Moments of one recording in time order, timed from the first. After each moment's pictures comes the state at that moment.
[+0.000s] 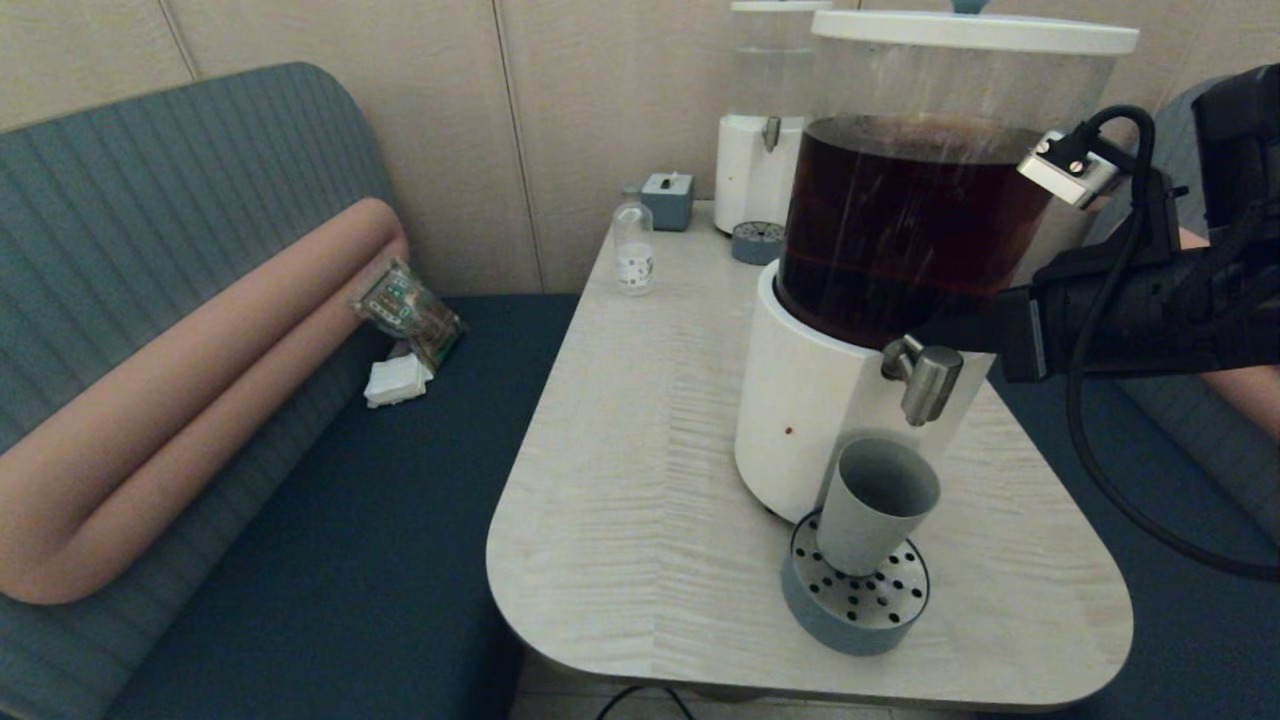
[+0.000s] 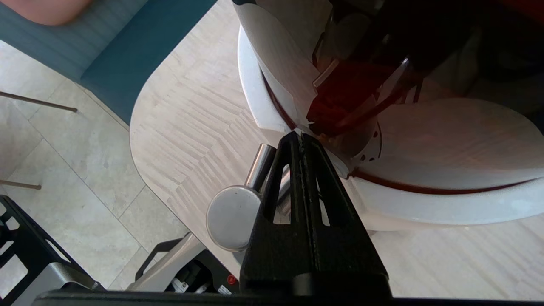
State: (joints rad) left arm -0.01 0.00 0.00 -0.01 0.03 -0.05; right arm 0.31 1.55 -1.34 0.24 0.34 0.01
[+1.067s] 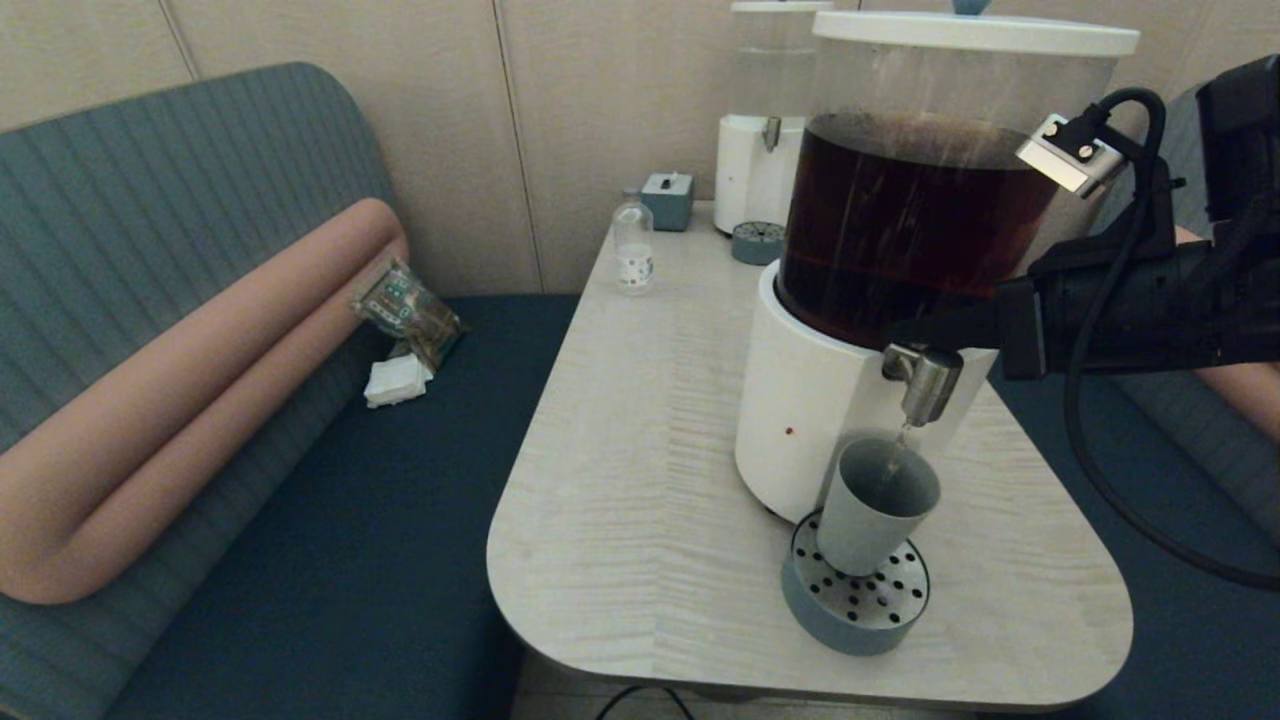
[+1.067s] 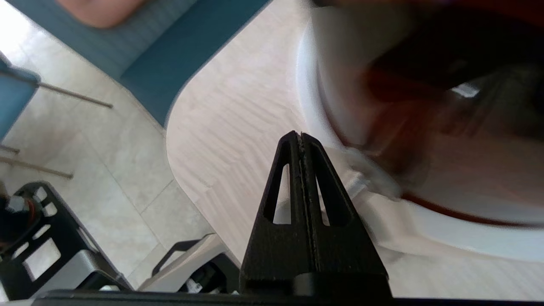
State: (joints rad) left arm -0.01 0.00 0.00 -0.01 0.03 -0.05; right arm 0.33 1.55 -1.34 0.22 0.42 0.00
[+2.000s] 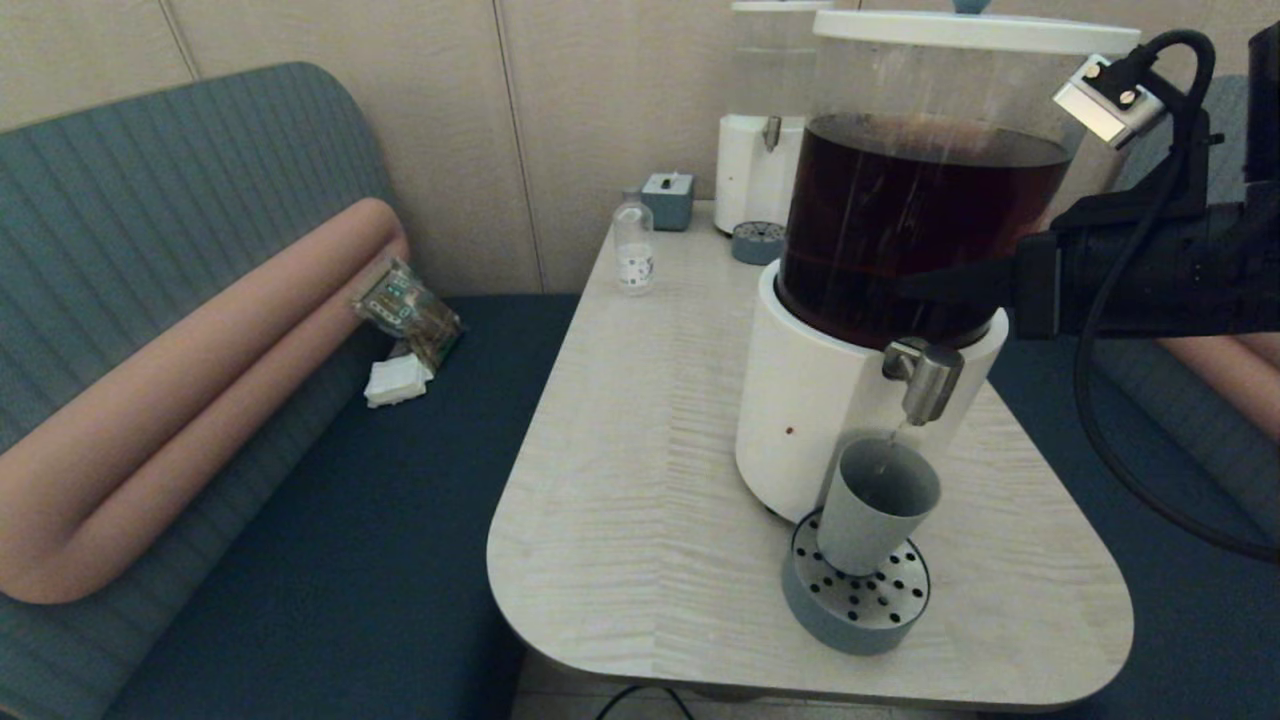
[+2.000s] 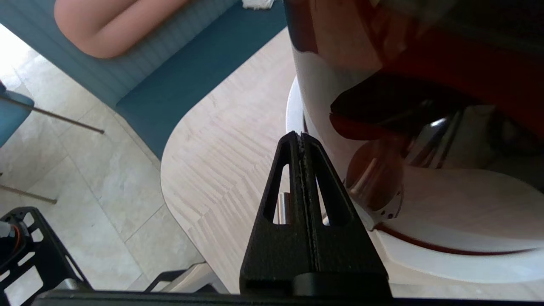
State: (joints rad) left arm -0.01 0.00 0.00 -0.01 0.03 -0.05; right arm 0.31 1.53 -1.35 0.12 0.42 0.01
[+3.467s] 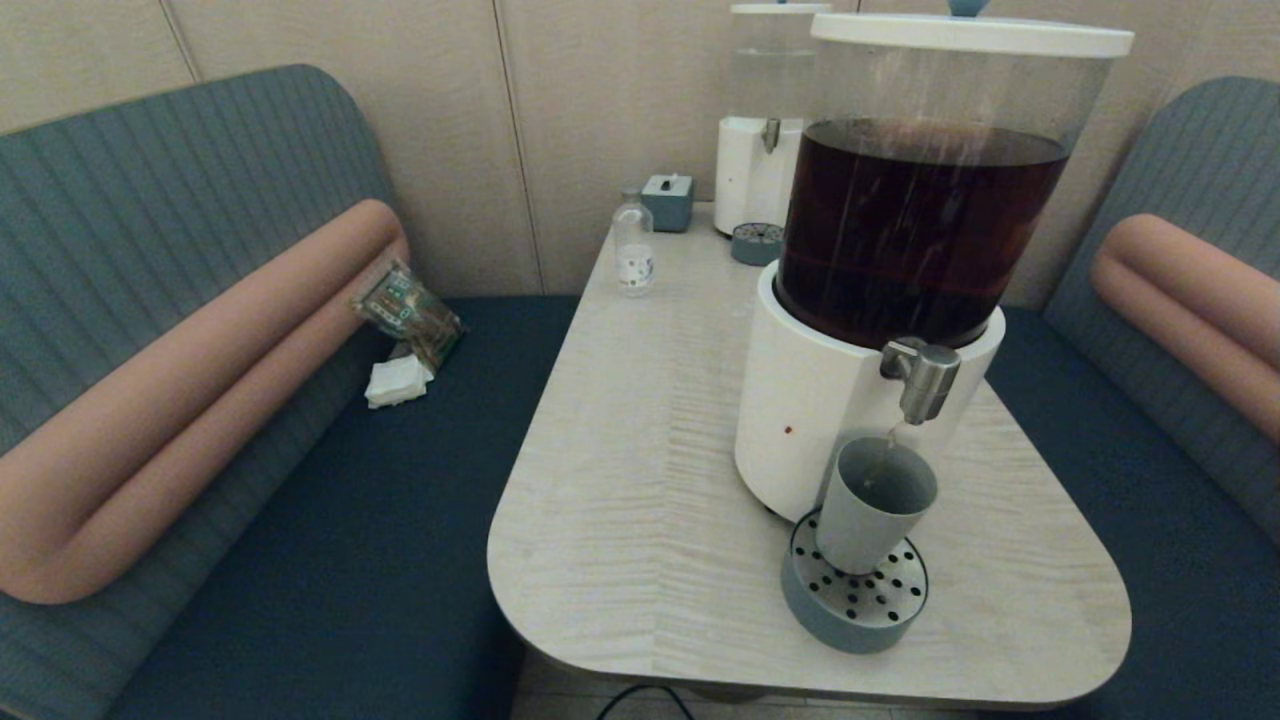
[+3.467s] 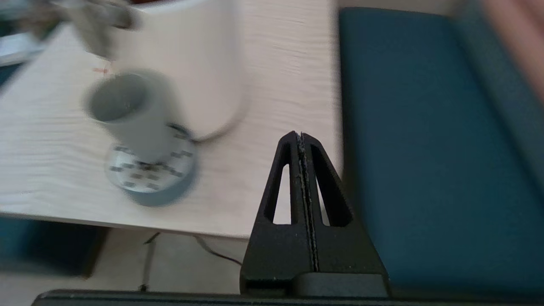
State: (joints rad) left arm -0.01 0.00 0.00 -0.01 0.03 -0.05; right arm 0.28 0.56 -0.70 0.27 -0.31 0.07
